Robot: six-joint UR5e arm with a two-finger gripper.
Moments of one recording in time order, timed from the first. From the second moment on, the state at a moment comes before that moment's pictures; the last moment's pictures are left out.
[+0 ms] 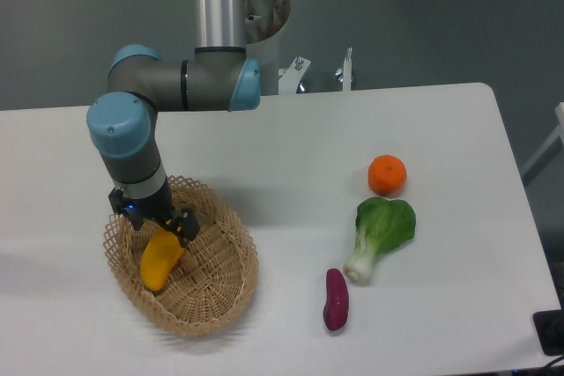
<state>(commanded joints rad) 1.98 -1.97 -1.81 -0.78 1.61 0.42</state>
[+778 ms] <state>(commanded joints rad) 1.98 -2.01 -1.81 -0.76 1.63 0.42</state>
